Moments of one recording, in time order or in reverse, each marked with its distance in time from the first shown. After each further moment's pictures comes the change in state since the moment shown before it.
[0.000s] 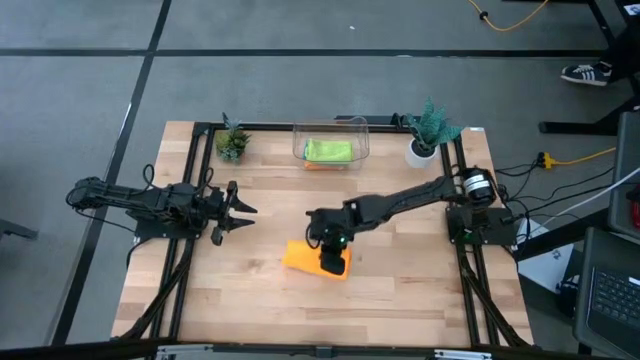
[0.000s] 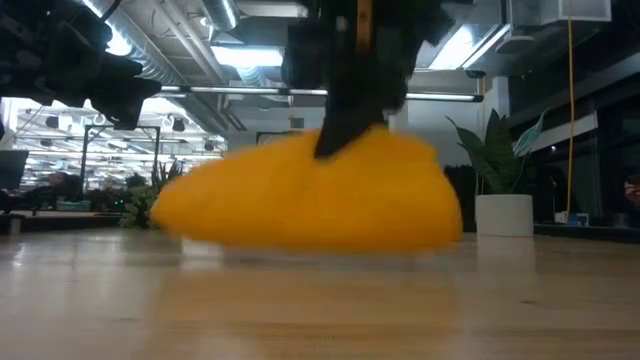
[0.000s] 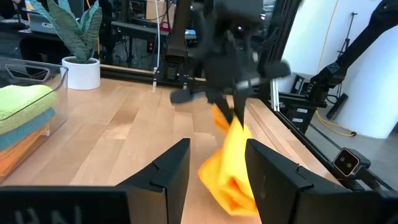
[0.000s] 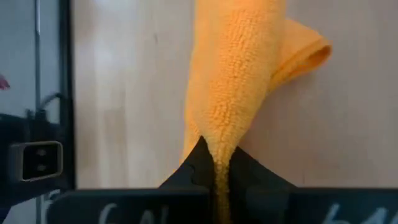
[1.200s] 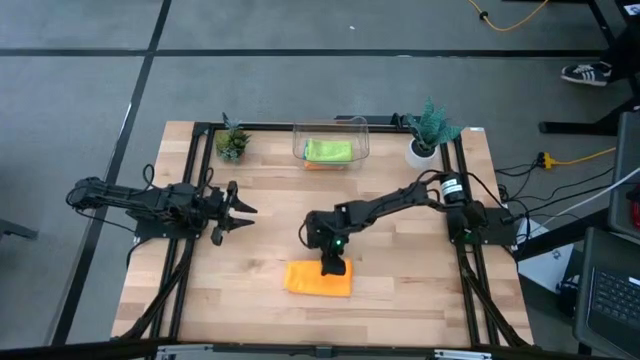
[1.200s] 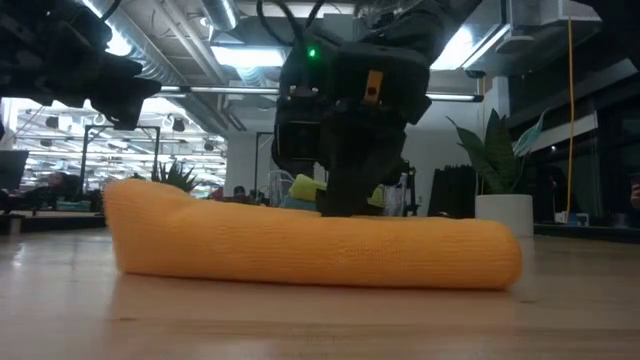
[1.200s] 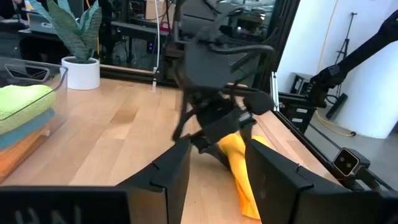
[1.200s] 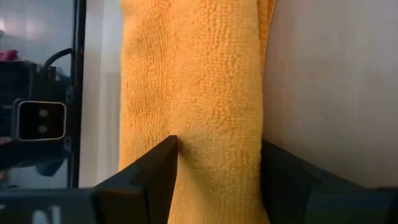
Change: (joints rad) left arm 0.000 0.000 -0.001 0.001 0.002 0.000; right arm -0.039 0.189 -0.052 0.169 -0.333 -0.118
